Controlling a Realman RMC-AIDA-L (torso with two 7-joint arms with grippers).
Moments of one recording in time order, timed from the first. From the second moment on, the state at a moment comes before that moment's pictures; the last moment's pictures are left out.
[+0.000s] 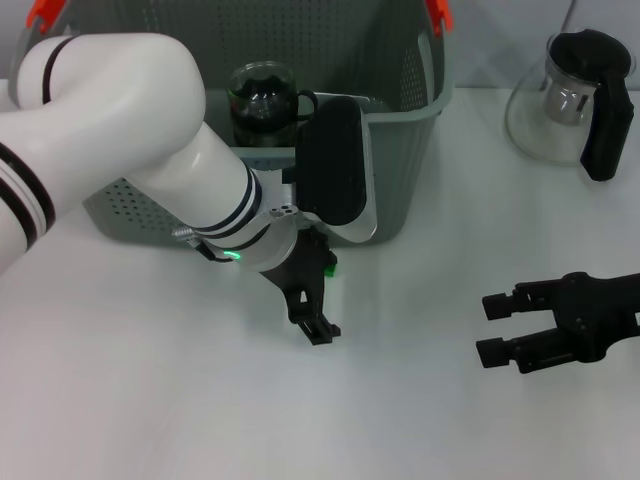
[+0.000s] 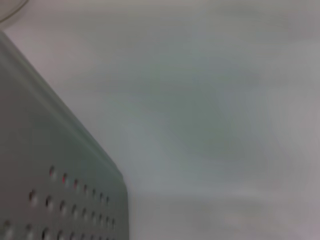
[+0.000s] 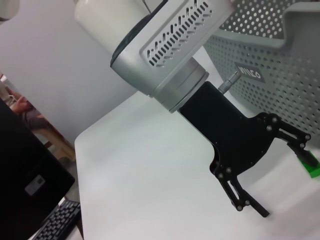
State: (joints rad) left arm -0.80 -2.17 1.56 0.90 2.55 1.14 -1.92; right arm 0.58 1.97 -0.85 -0.66 -2.09 -1.75 1.73
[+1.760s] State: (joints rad) left arm -0.80 -2.17 1.58 0.90 2.55 1.18 -1.92; right arm 0.58 1.97 -0.85 -0.66 -2.09 -1.73 1.72
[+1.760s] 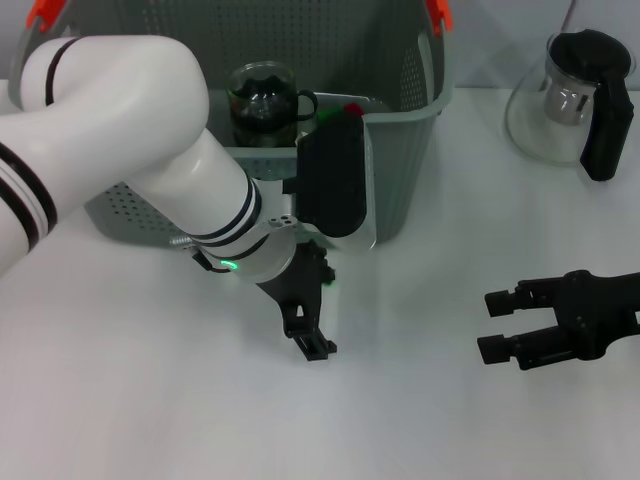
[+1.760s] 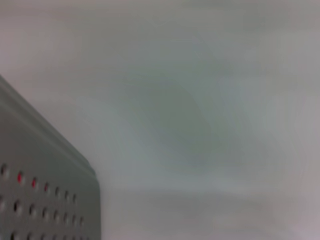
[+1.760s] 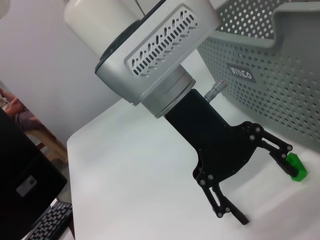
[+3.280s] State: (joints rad) left arm -0.79 -2.17 1.55 0.91 2.56 1.12 -1.90; right arm 0.58 1.97 -0.85 -0.66 -2.09 -1.72 1.72
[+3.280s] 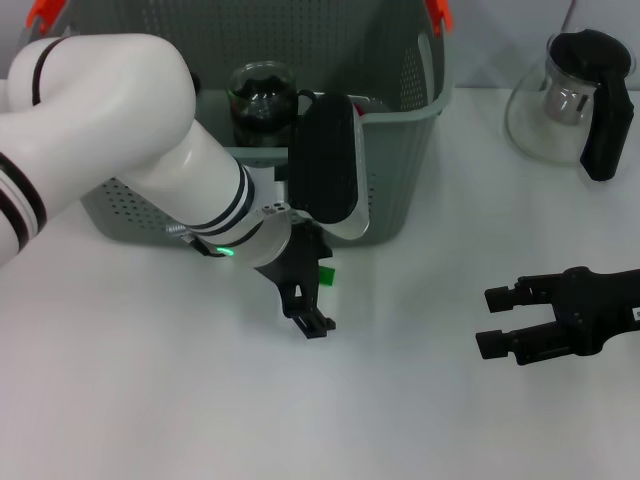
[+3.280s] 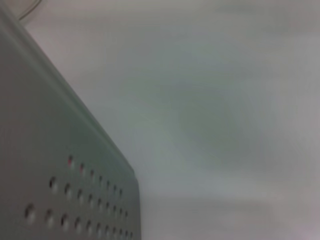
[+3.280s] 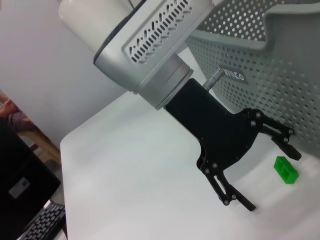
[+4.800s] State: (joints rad) left arm -0.81 -2.17 1.55 0.88 2.55 1.16 -1.90; right arm 0.58 1.97 -0.85 -0.66 -2.09 -1.71 1.72
